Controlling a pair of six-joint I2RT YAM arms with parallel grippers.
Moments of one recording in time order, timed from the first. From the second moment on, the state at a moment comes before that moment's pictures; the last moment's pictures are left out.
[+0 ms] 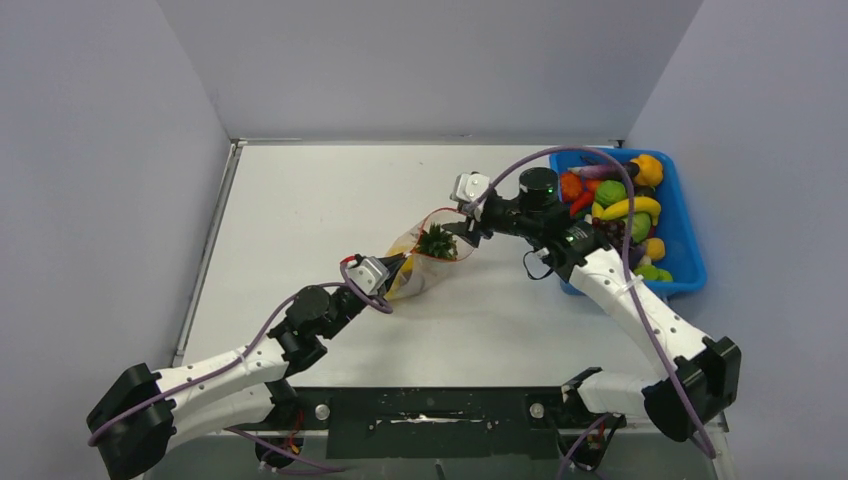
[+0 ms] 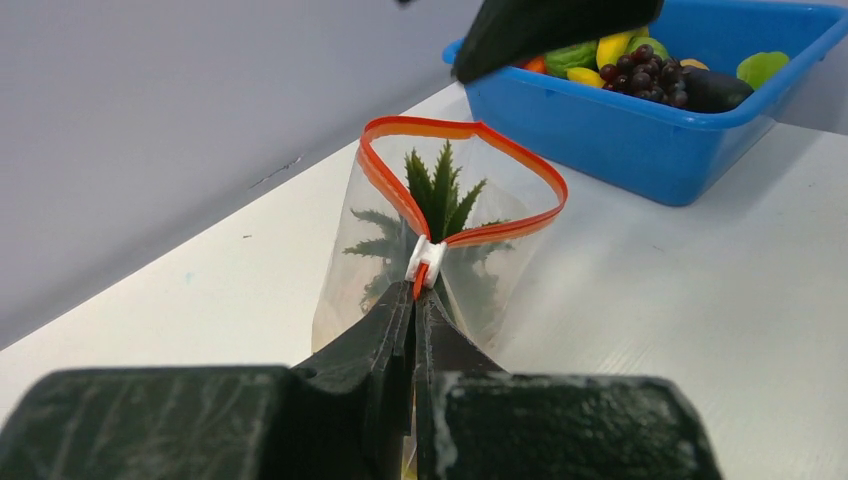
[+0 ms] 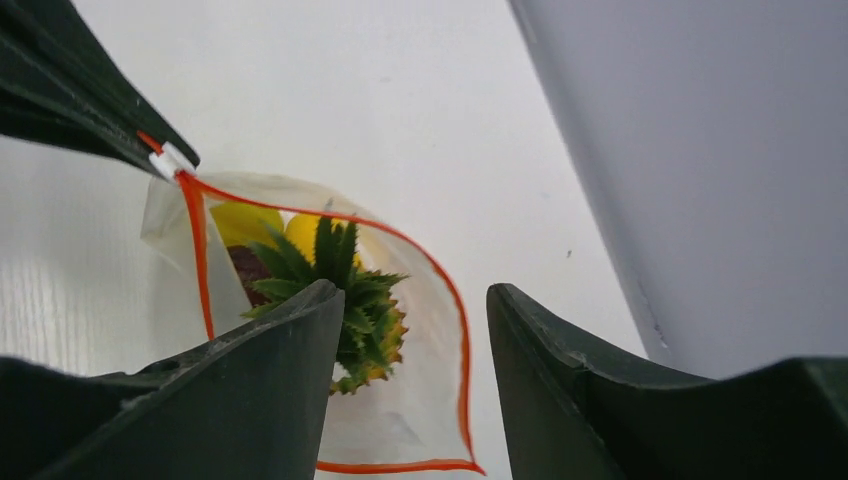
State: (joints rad) left arm -0.89 0.93 0.34 0.75 -0.10 0.15; right arm 0.56 1.28 1.13 -0.24 -0.58 -0.66
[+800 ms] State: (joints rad) left arm -0.86 0.94 0.34 0.77 -0.08 0.10; right arm 0.48 1.36 0.95 0.00 -0.71 -0.50
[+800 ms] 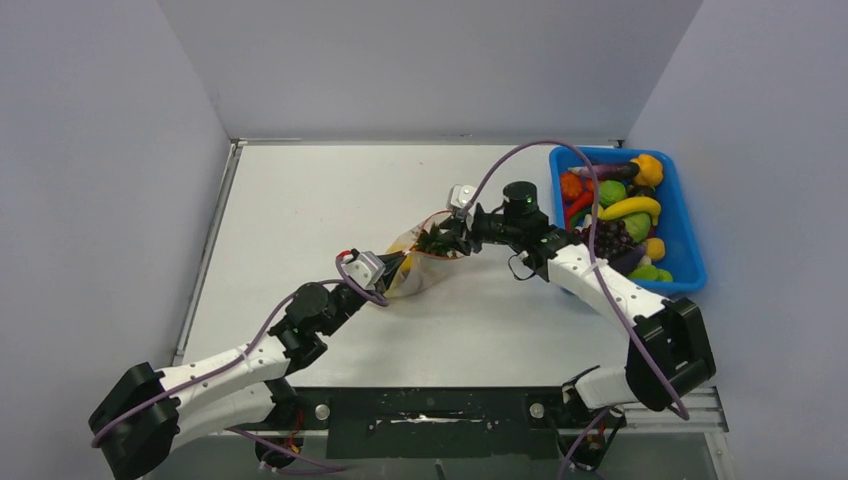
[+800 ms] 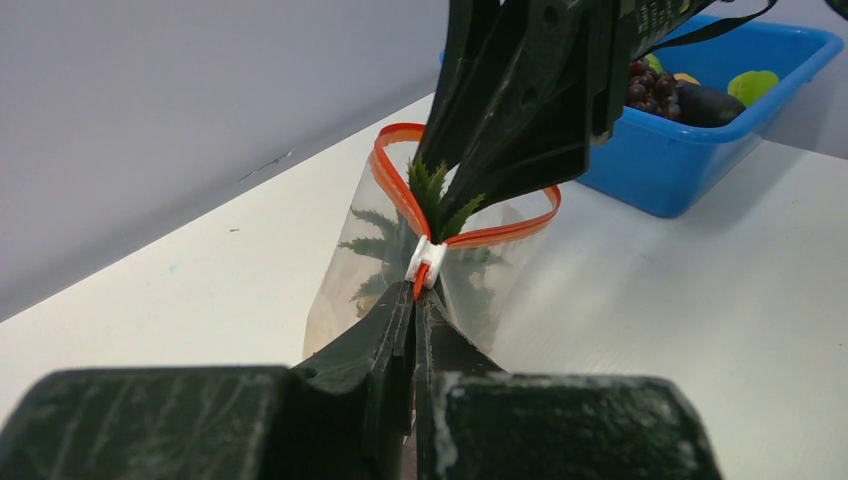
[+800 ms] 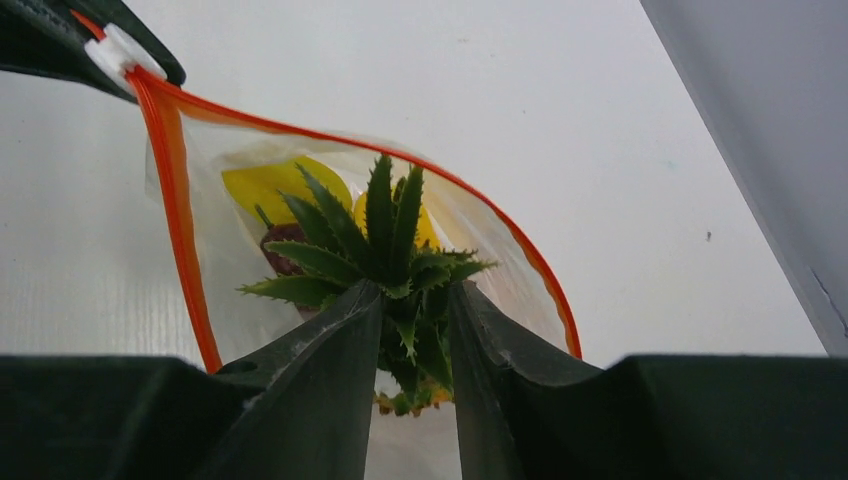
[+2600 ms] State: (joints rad) left arm -0.63 0.84 0.33 0.66 0.04 -0.25; right arm 0.32 1.32 1.34 -0.37 0.03 0.17
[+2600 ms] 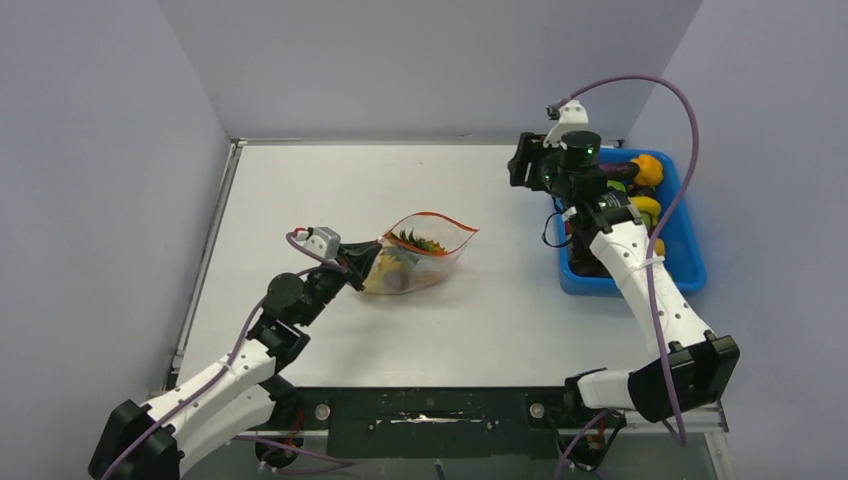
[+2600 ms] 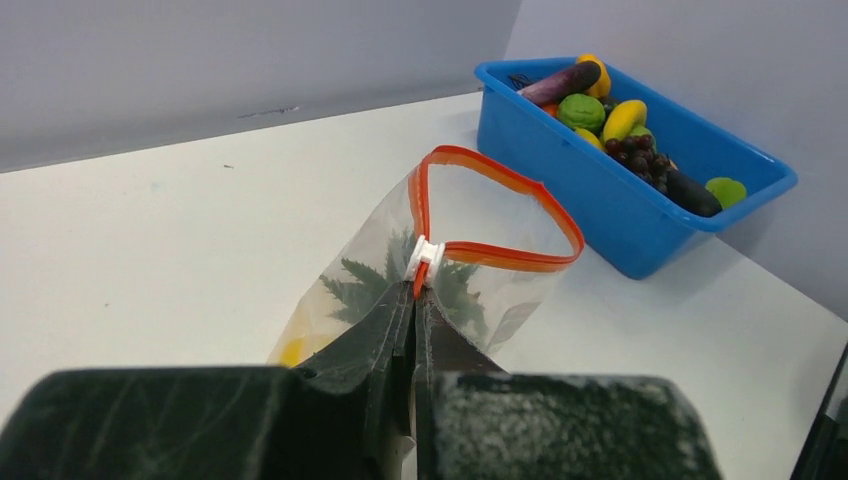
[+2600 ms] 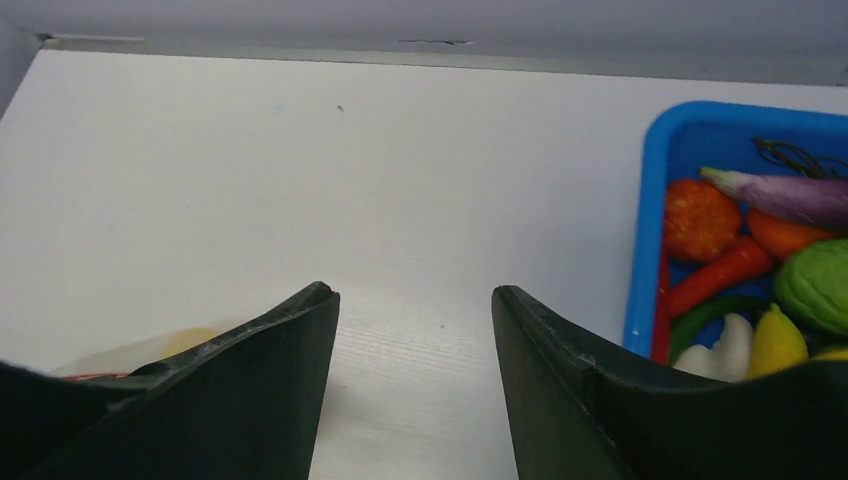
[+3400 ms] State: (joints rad) left arm -0.54 0.74 0.39 0.42 0.42 -0.27; right arm -0.17 1.42 1.34 -0.63 0.33 0.47
